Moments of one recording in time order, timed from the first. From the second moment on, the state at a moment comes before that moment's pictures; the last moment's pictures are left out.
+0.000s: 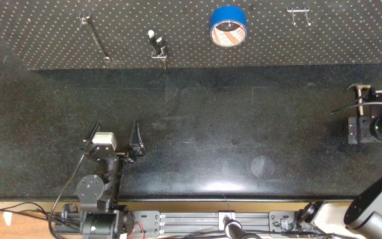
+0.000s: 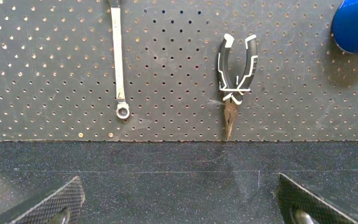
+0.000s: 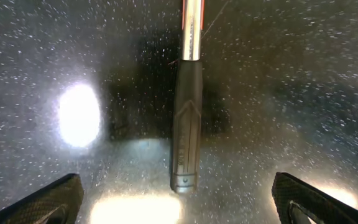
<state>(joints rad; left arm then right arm) 0.00 0.01 0.01 -0.07 0.04 -0.05 -0.65 1.57 0.98 -0.79 -0.03 -0.65</state>
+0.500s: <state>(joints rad) 0.00 0.01 0.01 -0.07 0.04 -0.05 -0.65 1.64 0.98 -0.72 -0.03 -0.68</state>
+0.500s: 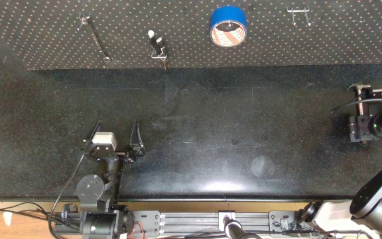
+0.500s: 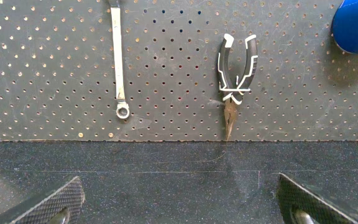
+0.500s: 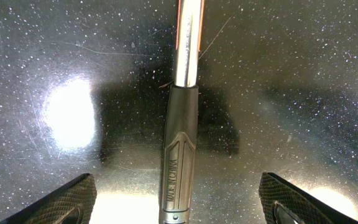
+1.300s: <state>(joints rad) 0.00 0.01 0.01 -0.07 0.04 -0.05 -0.65 1.69 0.98 -0.70 -0.10 -0.68</state>
